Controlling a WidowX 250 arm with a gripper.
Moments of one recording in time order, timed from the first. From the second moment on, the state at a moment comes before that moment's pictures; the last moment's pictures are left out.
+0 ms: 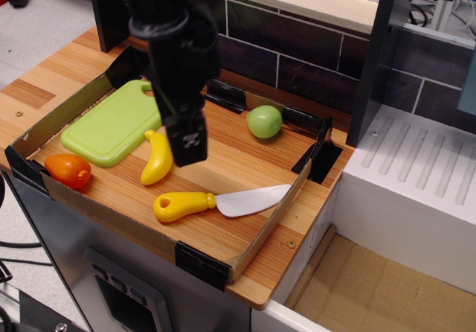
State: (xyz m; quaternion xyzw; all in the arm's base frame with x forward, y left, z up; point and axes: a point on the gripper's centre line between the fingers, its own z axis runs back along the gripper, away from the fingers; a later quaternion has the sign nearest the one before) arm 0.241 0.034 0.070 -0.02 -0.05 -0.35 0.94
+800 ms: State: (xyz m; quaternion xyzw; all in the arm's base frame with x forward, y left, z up) arm 0.235 0.037 0.021 -0.03 -0.05 -0.36 0.93
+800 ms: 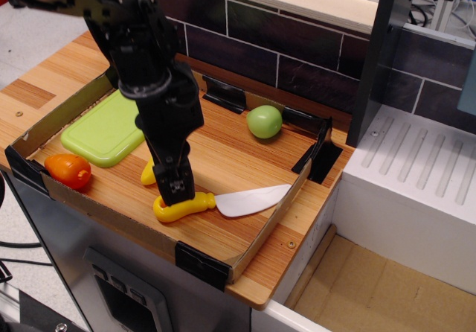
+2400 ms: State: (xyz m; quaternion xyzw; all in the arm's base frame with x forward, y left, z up) arm 0.216 0.025 0.006 -0.13 0.02 -0.39 0.91
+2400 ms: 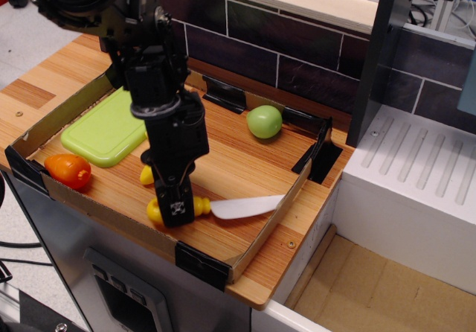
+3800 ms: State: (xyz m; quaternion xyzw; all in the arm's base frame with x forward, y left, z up) arm 0.249 0.108 0.081 0.00 -0.22 -0.04 0.97
